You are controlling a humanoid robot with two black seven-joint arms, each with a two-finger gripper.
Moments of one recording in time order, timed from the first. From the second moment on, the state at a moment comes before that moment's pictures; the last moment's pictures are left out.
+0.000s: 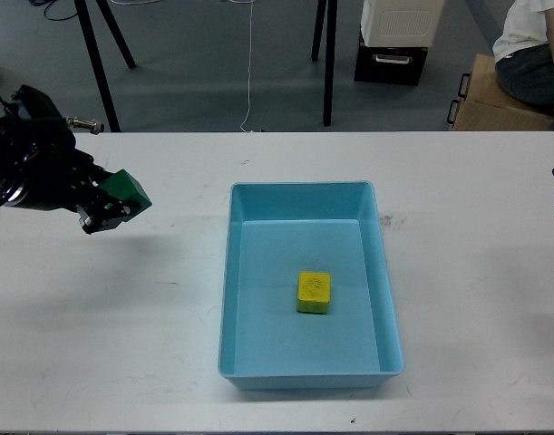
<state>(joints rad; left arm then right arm) -1.42 0.68 -0.12 -1.41 2.05 -0.49 -0.49 -0.16 -0.41 1.52 1.47 -1.14 -0.06 0.39</state>
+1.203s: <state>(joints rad) -1.30 0.15 -0.01 -1.21 2.16 -0.49 -0.49 -0.19 -0.42 1.59 1.37 -1.11 -0.08 0.39</state>
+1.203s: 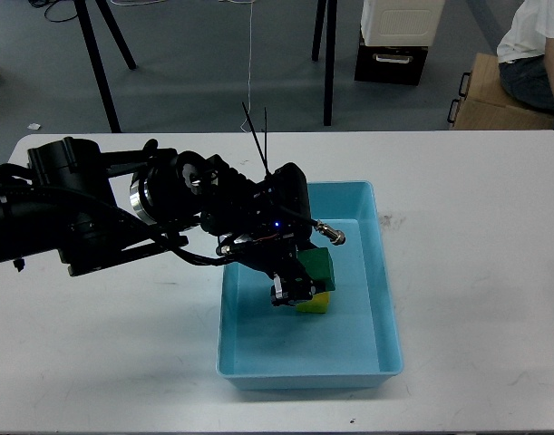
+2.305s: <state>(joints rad) -1.27 0.12 -0.02 -1.14 2.15 -0.49 -0.49 -0.18 -0.41 1.57 1.38 -1.11 -0.08 0.40</state>
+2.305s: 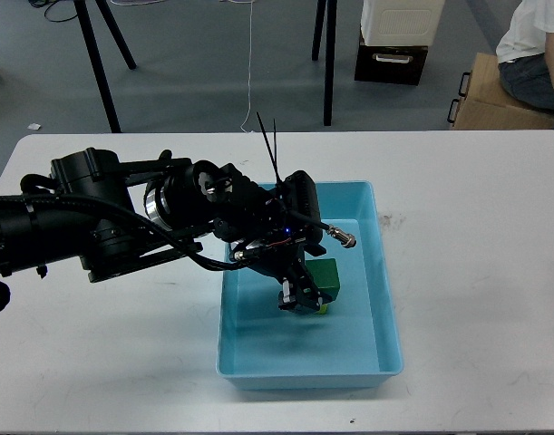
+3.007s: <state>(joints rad) -0.91 0.22 -0.95 -1.18 1.88 -0.49 -0.49 0.16 -0.33 1.35 1.39 -0.80 0.02 0.38</state>
